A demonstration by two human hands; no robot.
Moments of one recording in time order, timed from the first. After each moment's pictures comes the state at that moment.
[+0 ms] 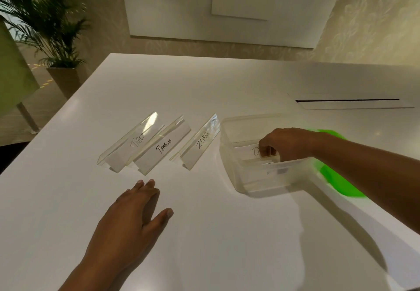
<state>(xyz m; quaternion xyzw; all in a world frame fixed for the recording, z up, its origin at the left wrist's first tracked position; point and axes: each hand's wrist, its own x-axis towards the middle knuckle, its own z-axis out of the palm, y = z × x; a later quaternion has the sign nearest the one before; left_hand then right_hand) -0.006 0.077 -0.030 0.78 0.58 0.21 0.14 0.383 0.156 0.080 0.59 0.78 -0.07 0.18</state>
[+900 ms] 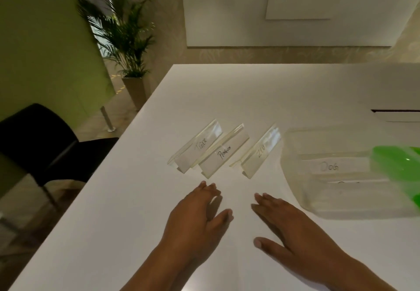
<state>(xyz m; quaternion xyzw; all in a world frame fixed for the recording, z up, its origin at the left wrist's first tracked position) -0.006 0.075 -0.014 0.75 0.58 0.26 0.18 0.234 0.046 -0.016 0.53 0.83 -0.12 -0.10</state>
